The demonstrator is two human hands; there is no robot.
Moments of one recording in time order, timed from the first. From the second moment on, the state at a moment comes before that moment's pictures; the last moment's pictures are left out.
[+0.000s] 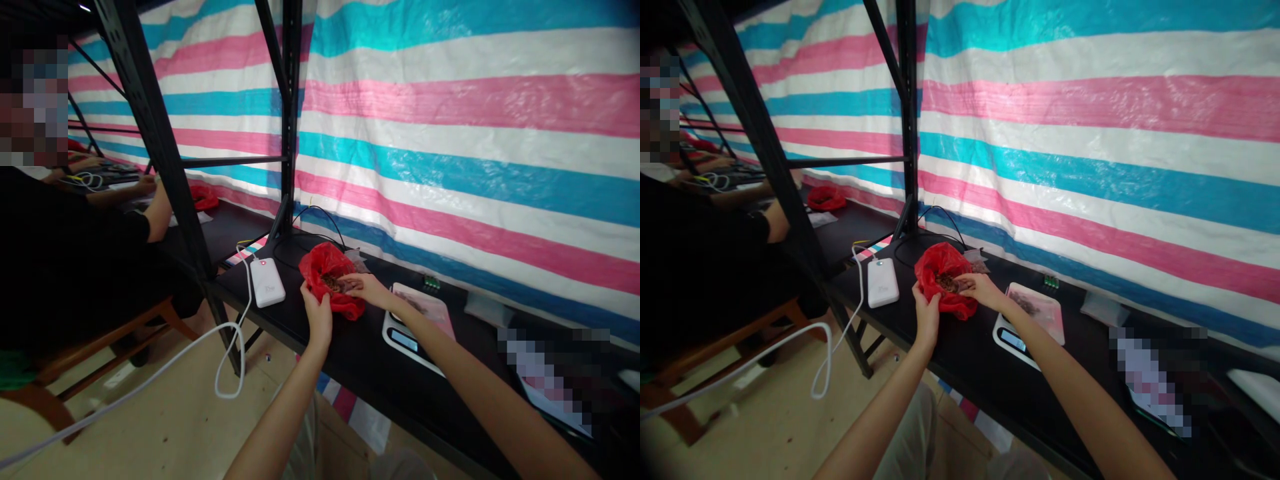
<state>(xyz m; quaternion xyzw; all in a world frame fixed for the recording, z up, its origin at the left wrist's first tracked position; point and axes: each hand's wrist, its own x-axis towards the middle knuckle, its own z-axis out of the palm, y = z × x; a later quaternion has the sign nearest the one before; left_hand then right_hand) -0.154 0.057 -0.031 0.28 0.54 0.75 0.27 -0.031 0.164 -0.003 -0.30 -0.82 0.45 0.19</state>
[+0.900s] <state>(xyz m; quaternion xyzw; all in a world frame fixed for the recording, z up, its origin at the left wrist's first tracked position) -0.151 0.043 -0.021 0.32 0.59 0.74 0.09 -0.021 0.144 0.013 -0.28 -0.72 0.51 0.37</state>
